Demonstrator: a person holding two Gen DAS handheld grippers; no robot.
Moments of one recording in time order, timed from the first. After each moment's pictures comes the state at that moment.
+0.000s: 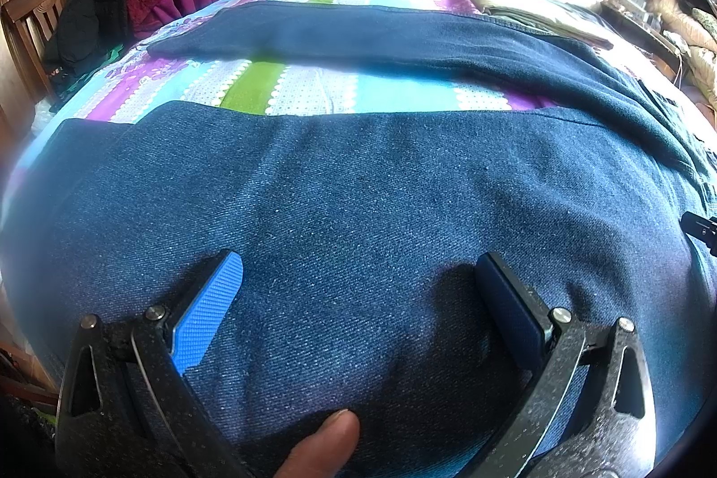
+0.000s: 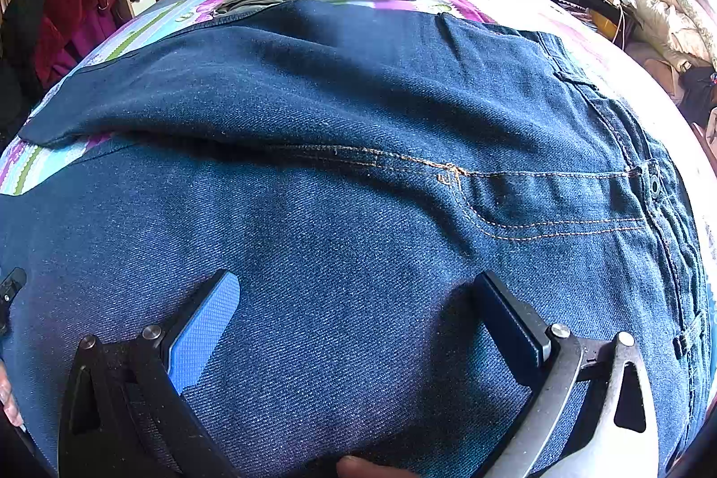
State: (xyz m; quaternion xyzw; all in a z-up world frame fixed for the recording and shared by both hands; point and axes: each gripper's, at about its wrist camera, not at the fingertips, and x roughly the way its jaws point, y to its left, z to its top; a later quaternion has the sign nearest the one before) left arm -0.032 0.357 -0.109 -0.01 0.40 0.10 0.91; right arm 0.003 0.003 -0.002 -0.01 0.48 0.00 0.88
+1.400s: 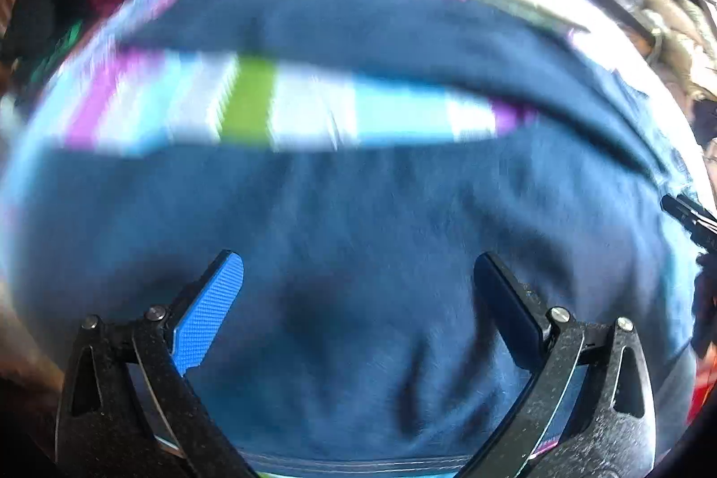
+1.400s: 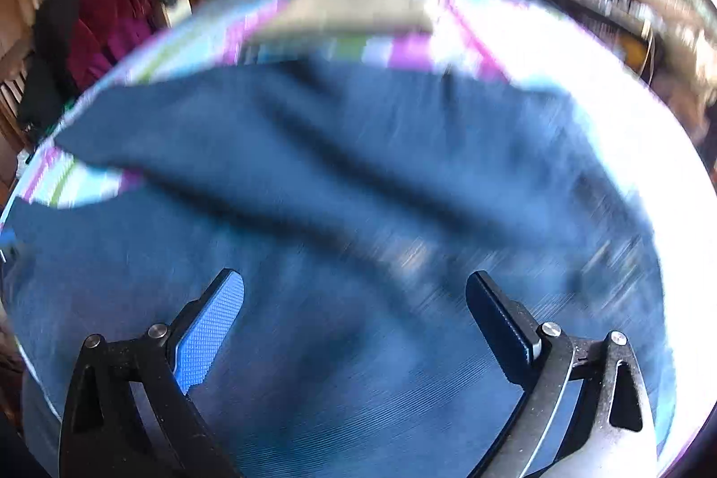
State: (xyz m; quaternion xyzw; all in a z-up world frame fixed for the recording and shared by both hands) left arm 0.000 0.402 -0.043 -0.02 0.49 0.02 0.87; right arm 0.033 -0.040 0.063 -0.02 0.43 0.07 0.90
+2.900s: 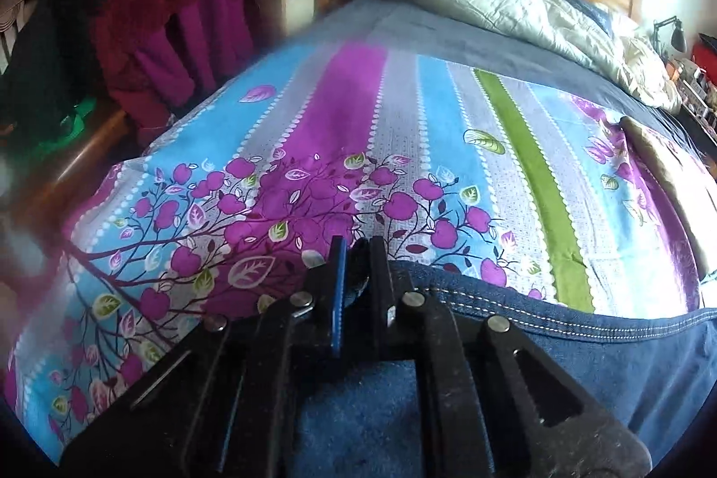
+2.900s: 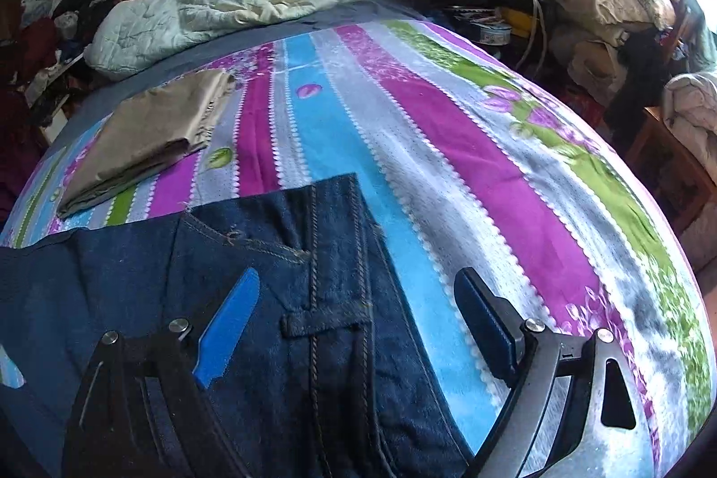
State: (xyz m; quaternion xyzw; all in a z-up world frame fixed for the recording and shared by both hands) left arm 0.312 0.637 -0.044 -0.06 0.35 0.12 0.93; right arm 0.165 -0.226 0.058 0.08 0.41 -0.08 0.90
